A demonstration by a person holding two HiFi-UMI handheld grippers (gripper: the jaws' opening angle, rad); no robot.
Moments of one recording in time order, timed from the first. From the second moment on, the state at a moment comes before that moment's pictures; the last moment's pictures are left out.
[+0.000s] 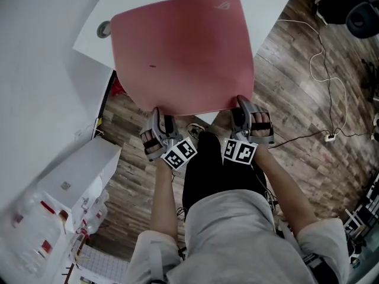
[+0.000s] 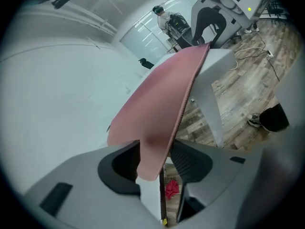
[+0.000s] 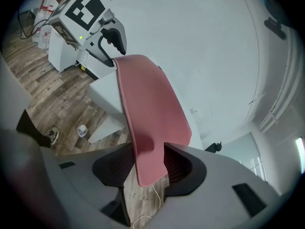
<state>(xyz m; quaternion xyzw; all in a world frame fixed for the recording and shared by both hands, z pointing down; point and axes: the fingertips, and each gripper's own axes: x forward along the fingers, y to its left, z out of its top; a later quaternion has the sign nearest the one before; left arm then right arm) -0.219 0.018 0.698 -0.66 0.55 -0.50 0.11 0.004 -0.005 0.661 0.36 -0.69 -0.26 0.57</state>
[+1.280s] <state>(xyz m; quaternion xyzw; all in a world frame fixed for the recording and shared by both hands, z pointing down) -0.230 -0.031 0.596 -0.64 0.60 -0.48 0.01 -0.020 -0.070 0.579 0.34 -0.74 -0.26 0.52</state>
